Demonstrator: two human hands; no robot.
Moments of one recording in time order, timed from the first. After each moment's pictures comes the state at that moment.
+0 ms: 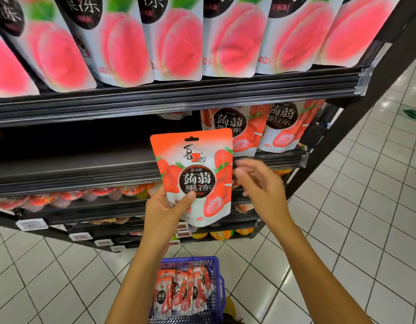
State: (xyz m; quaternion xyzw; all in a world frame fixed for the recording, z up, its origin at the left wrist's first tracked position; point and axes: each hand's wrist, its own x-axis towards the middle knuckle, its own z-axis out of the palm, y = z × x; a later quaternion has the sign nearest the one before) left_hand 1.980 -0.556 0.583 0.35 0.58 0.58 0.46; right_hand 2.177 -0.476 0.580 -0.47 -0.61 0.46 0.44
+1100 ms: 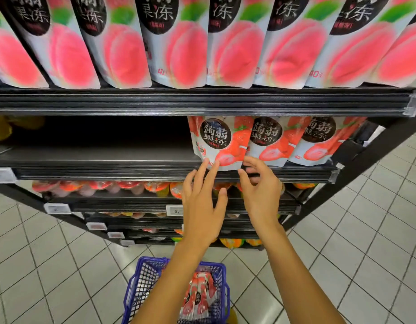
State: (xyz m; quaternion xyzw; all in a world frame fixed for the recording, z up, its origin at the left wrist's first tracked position) left_hand 1.993 -0.537 0.561 0.57 0.73 0.37 0.11; right_hand 2.105 -0.468 0.575 -0.53 -0.64 0.30 0.47
